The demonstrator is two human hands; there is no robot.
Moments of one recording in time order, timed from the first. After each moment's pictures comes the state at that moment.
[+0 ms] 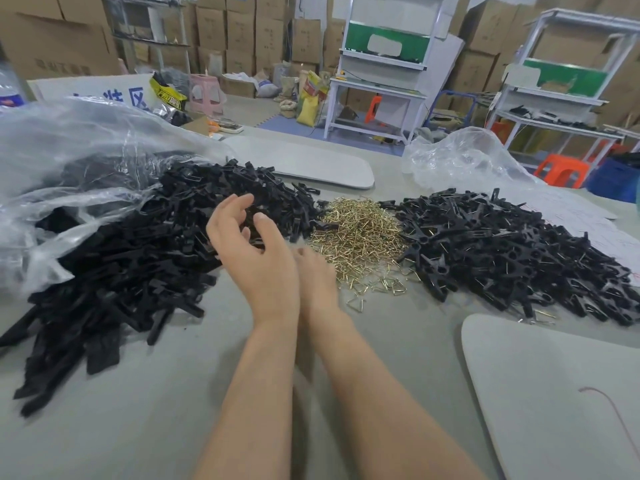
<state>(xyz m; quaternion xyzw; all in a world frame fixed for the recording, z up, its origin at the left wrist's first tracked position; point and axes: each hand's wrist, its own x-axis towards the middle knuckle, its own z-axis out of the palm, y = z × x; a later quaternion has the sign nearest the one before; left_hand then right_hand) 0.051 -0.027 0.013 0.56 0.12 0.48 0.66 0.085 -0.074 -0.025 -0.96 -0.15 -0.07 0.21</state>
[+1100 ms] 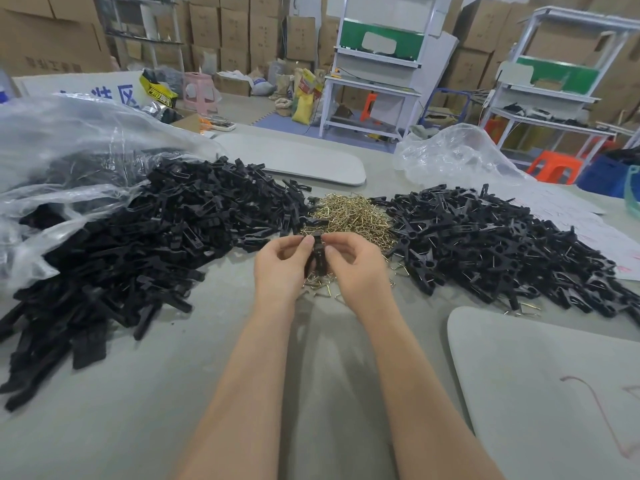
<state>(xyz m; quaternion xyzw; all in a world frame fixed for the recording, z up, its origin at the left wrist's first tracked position) 0.074 -0.042 -0.017 0.60 0.14 0.14 0.78 0.071 -0.143 -0.008 -0.79 -0.10 -0.14 0.59</state>
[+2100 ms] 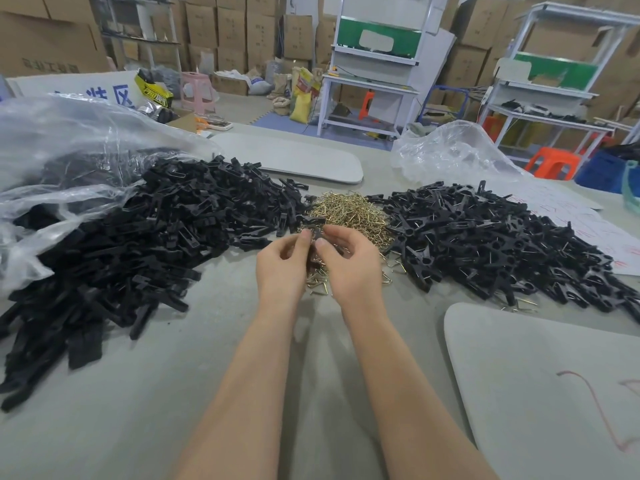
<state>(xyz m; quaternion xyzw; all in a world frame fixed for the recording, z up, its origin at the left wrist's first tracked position) 0.069 -0.046 -0.018 0.64 0.09 0.19 0.74 0.065 -0.128 -0.004 -0.73 -0.05 -0.17 0.66</state>
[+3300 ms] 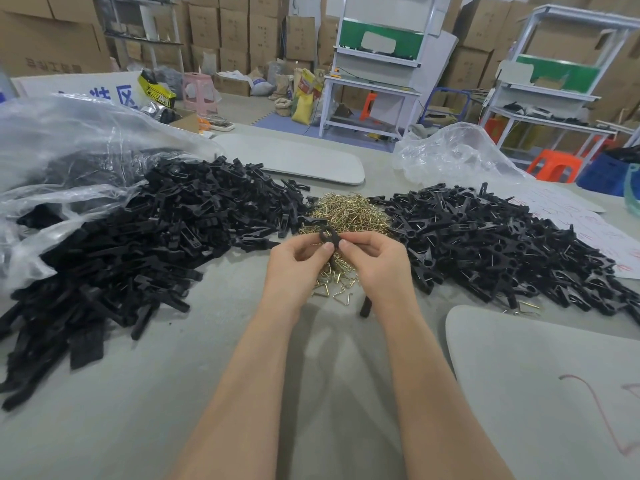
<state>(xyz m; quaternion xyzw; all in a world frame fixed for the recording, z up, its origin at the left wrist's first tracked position) 0.062 -0.047 -0.012 0.63 0.00 0.10 0.77 0.066 -0.162 0.006 -0.73 -0.04 -0.13 0.67</state>
